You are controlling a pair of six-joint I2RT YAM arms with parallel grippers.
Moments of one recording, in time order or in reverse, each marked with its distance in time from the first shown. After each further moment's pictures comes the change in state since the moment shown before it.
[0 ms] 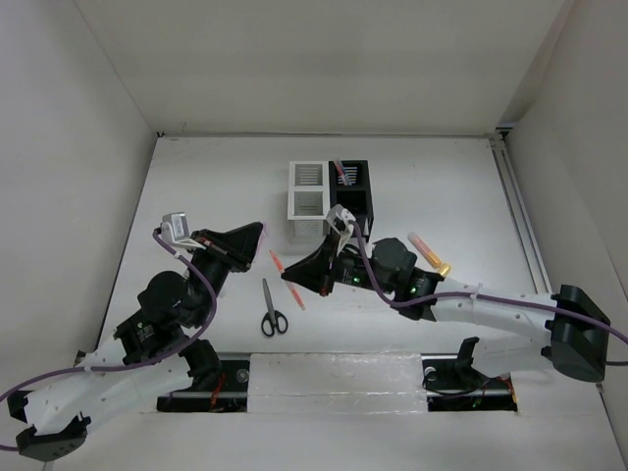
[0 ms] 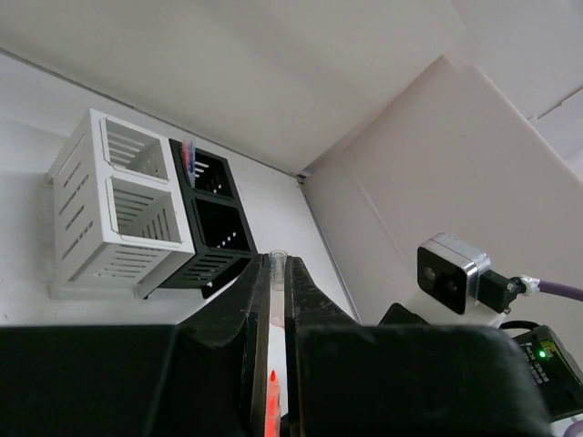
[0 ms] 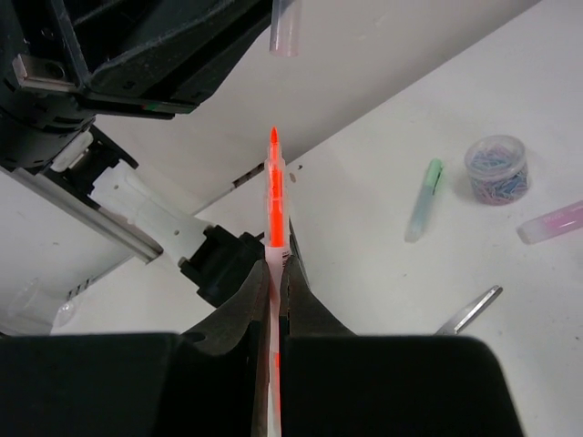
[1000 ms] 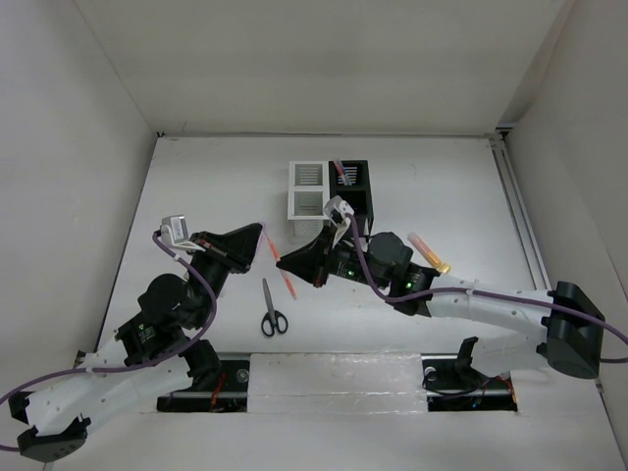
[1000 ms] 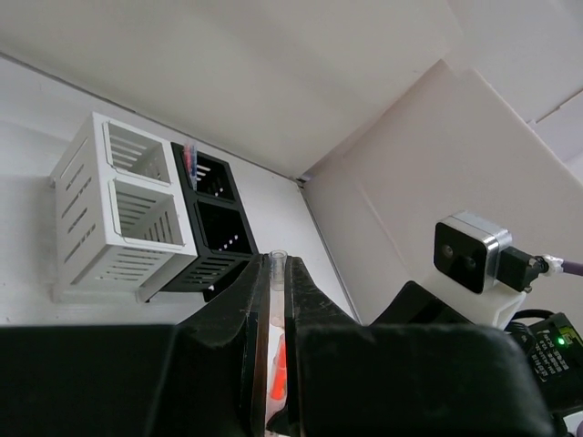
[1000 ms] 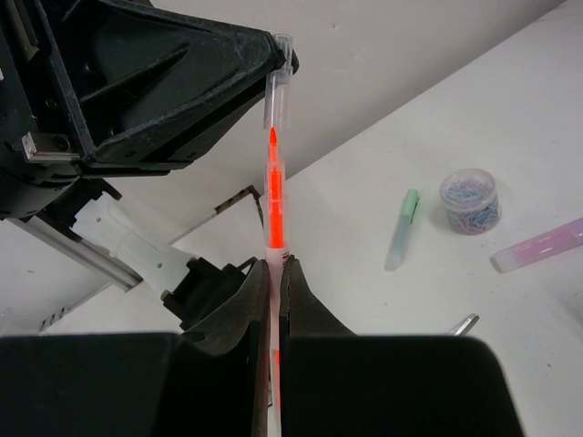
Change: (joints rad) left arm 0.000 -0.020 -0.031 0.028 -0.001 0.007; right arm 0.000 0.036 0.069 -0.008 0.068 -0.034
